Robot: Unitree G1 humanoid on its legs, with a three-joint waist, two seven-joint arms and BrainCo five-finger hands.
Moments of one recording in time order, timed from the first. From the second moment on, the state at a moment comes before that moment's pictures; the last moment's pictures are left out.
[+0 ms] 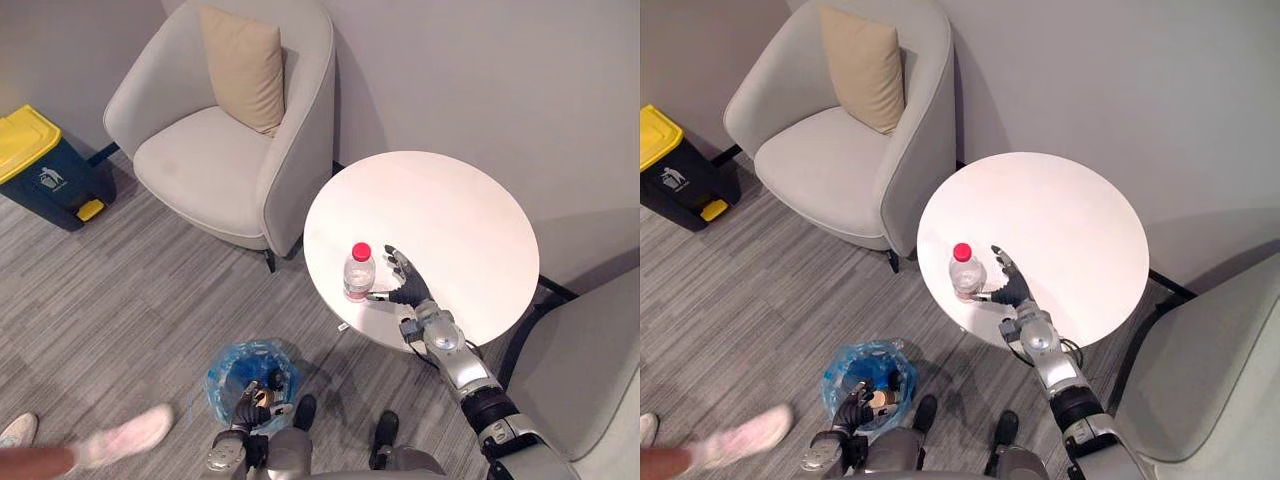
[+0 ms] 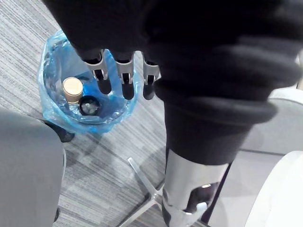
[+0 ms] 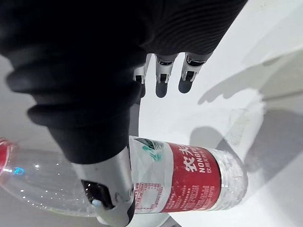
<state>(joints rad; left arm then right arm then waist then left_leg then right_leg) 0.14 0.13 -0.12 0.79 -0.16 -0.18 0.02 -0.28 -0.20 0.24 0.50 -0.05 -0.18 -0.09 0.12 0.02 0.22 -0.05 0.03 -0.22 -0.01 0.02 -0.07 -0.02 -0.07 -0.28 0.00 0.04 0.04</state>
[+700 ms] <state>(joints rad) 0.14 0.13 -0.12 0.79 -0.14 -0.18 0.02 -0.24 -0.18 0.29 0.49 -0.07 -0.19 -0.07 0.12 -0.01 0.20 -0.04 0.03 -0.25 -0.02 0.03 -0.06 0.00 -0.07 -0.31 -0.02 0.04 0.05</state>
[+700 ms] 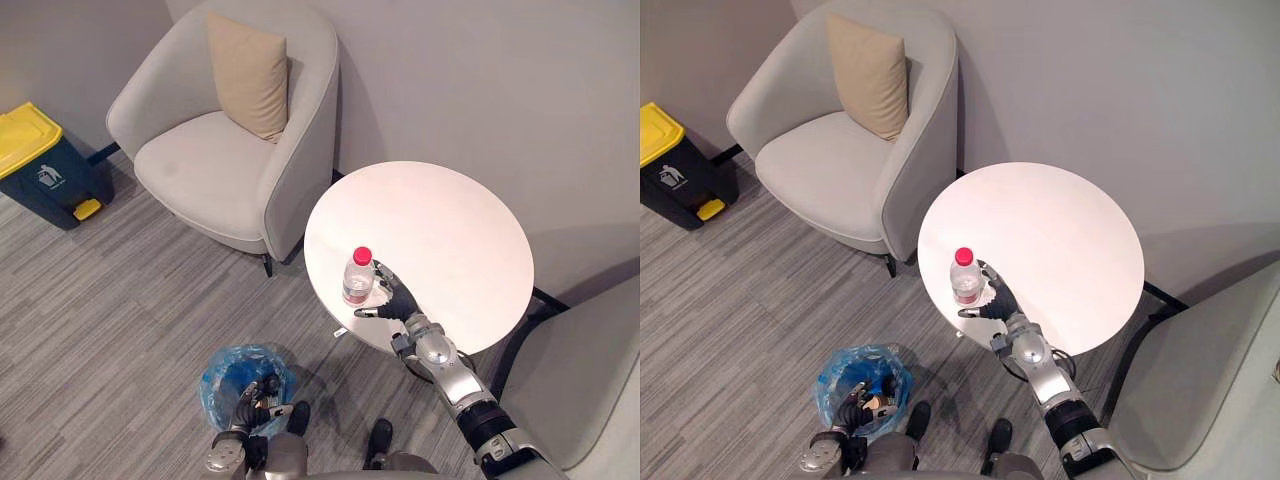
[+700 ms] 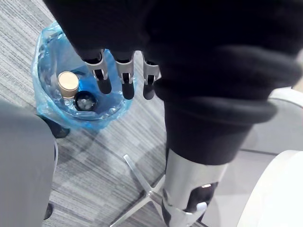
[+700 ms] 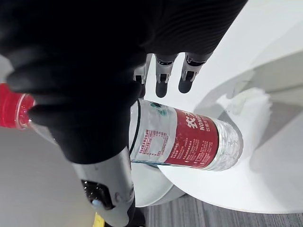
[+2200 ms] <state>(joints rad) 0.14 0.12 -0.11 0.79 -0.16 -0.18 0.02 -0.21 -0.19 0.25 0.21 -0.03 -0.16 -0.12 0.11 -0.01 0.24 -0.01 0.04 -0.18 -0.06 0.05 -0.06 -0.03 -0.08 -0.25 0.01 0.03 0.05</state>
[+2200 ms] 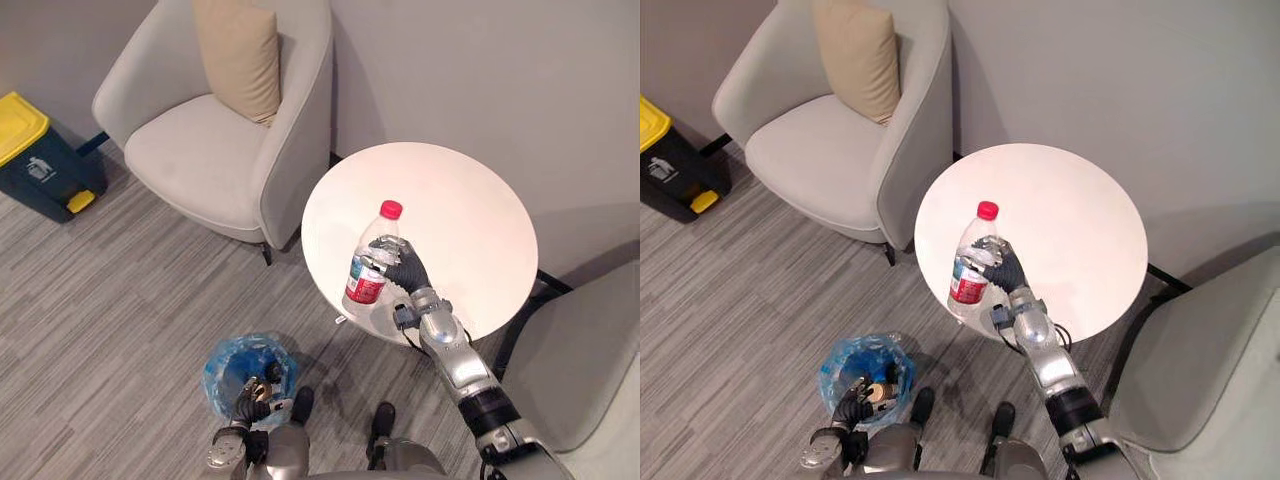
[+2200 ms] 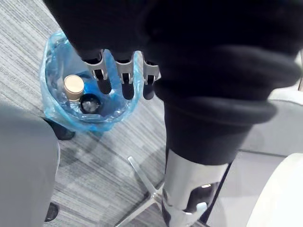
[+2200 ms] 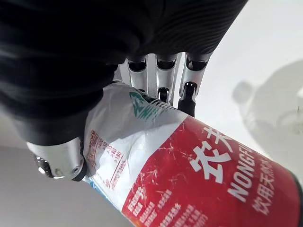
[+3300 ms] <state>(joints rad) 0.15 0.11 -0.12 0.86 -0.14 -0.18 0.03 0.06 -0.21 0.28 -0.04 -0.20 -0.21 -0.09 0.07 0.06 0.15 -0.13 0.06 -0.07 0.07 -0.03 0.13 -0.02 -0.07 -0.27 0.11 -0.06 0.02</state>
